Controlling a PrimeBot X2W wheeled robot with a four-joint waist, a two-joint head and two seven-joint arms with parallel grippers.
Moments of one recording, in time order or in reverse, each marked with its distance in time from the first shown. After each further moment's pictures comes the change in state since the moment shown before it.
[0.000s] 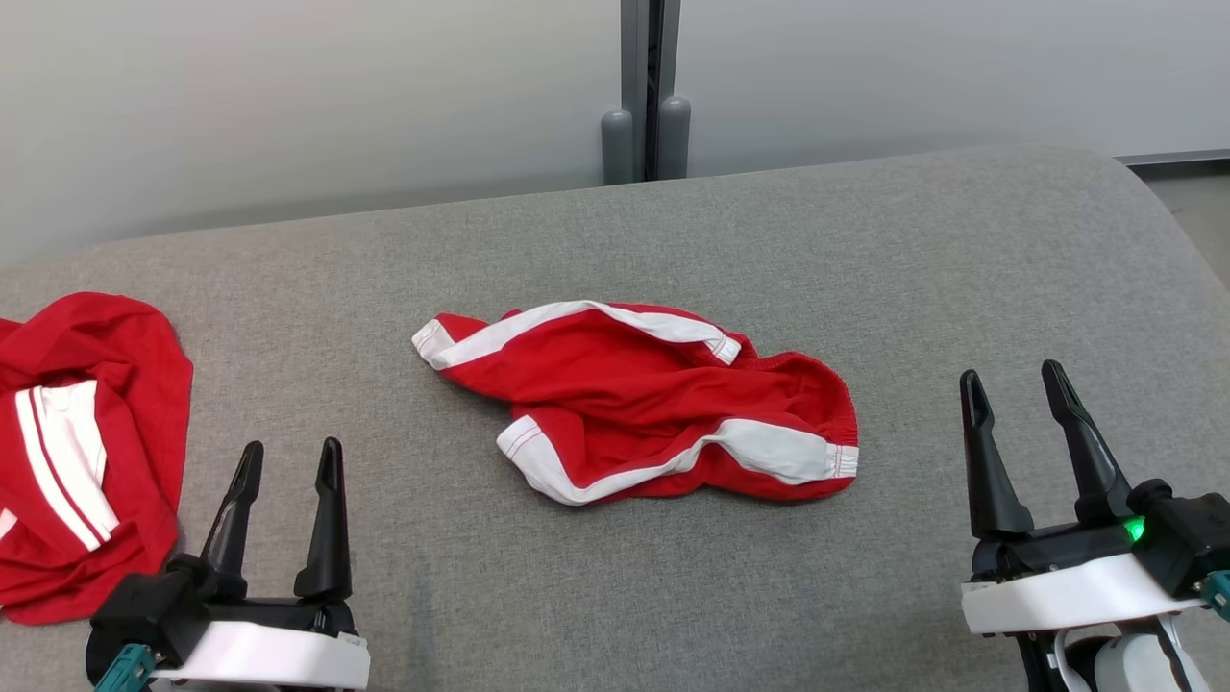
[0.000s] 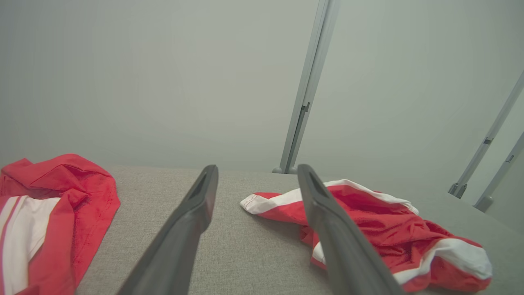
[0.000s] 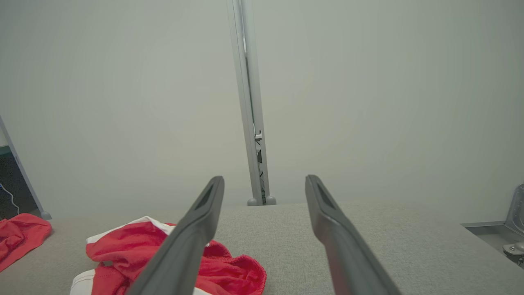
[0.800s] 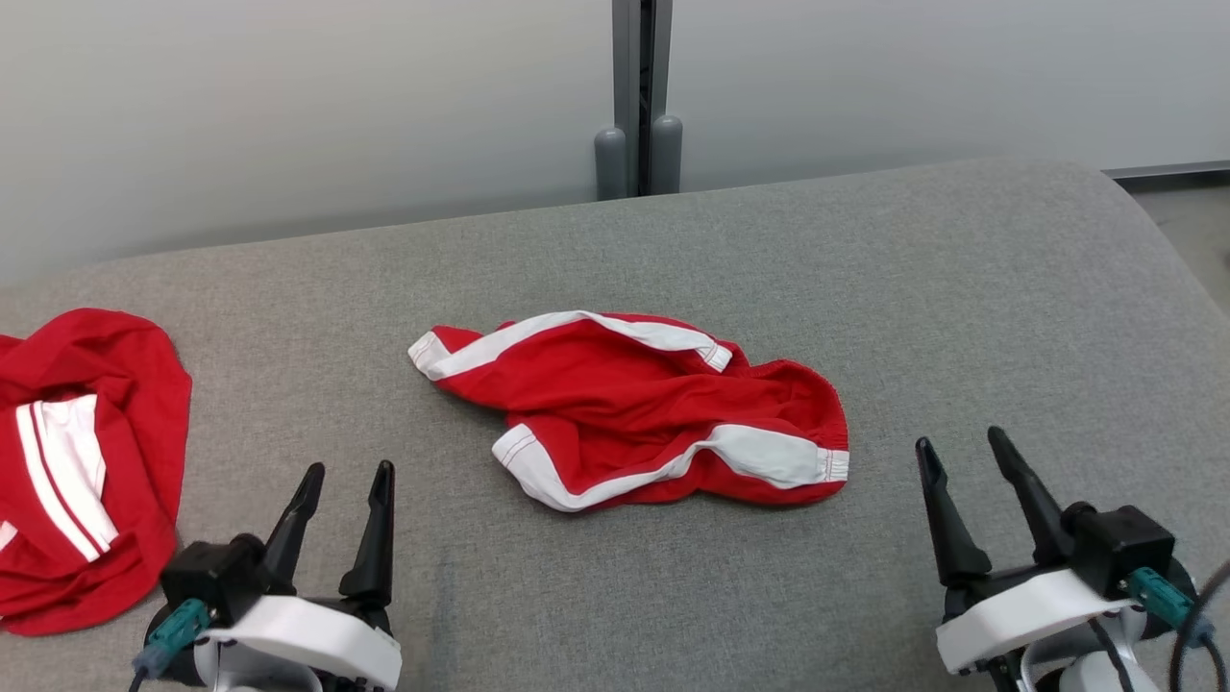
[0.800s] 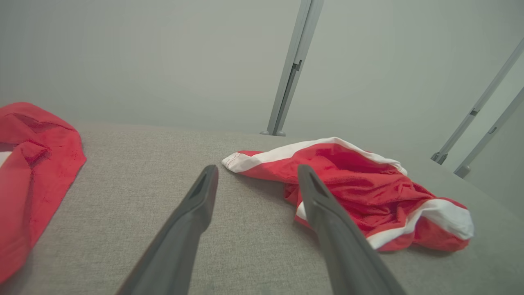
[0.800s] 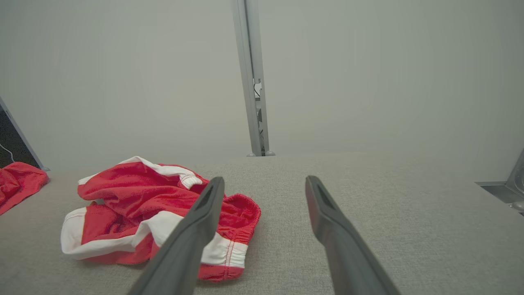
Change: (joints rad) left arm -0.046 0.008 -0.065 0.171 -0.054 -0.013 0.051; right arm -0.020 -0.041 0.063 0.206 0.016 0.000 0.000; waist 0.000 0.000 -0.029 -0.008
